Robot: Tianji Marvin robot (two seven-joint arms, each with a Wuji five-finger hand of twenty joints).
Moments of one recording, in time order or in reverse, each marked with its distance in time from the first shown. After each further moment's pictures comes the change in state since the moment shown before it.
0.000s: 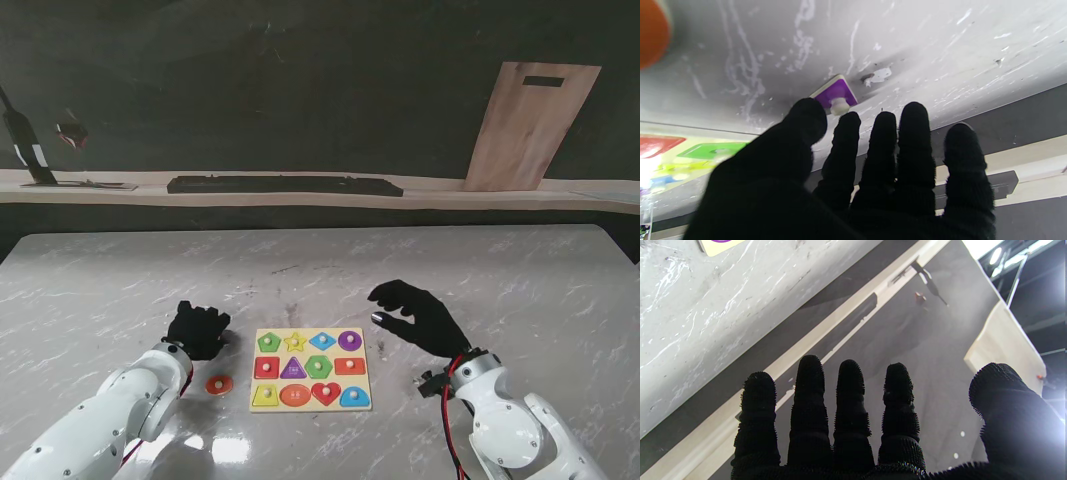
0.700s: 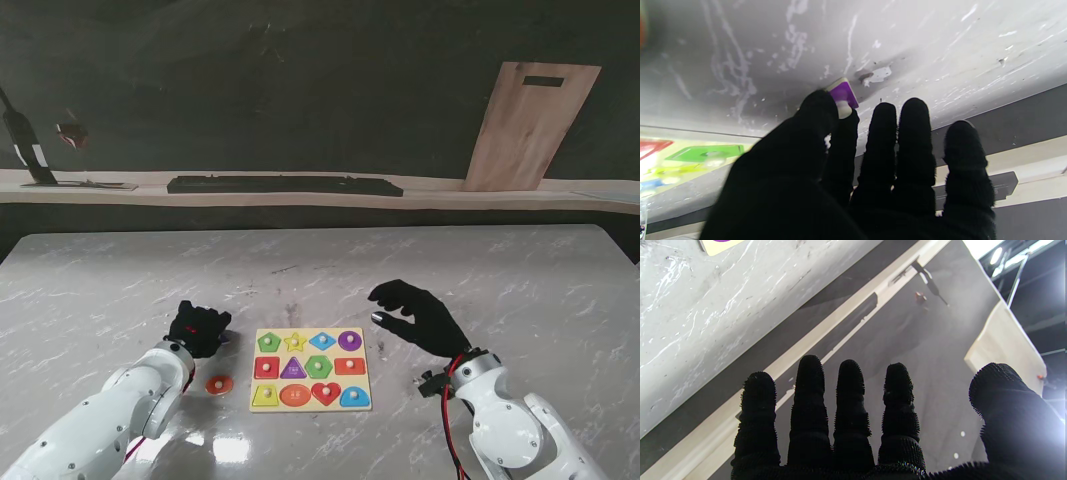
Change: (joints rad) left arm -0.033 0.000 0.040 0.034 -0.025 0.024 0.018; right arm 0.000 0.000 0.000 0.000 -0.001 0.001 -0.001; left_hand 0.128 -0.036 -0.066 -0.039 -0.002 -0.023 0.193 -0.004 0.126 -0.012 0.027 0.082 0.058 -0.002 0.010 -0.033 0.049 0.000 0.001 0.000; right_hand 0.000 0.000 0.000 0.000 0.000 0.000 0.000 0.000 0.000 0.000 0.000 0.000 0.000 0.000 0.000 0.000 0.000 0.000 0.000 0.000
